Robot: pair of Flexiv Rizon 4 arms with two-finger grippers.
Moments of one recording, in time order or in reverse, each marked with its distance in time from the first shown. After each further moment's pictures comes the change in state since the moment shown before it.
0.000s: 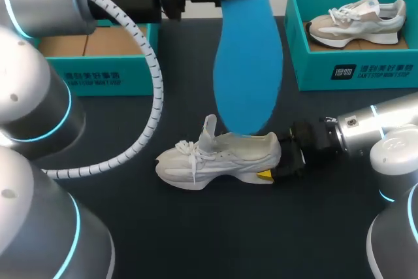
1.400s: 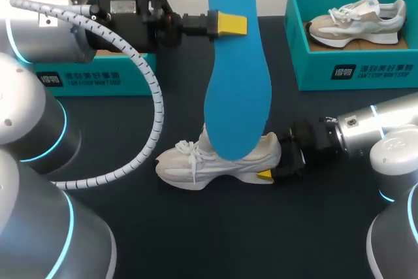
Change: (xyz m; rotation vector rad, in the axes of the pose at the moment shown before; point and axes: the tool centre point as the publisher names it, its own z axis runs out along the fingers) left arm -0.017 0.038 -0.010 -0.048 0.030 0.071; right arm 0.000 0.000 0.000 0.000 0.000 0.000
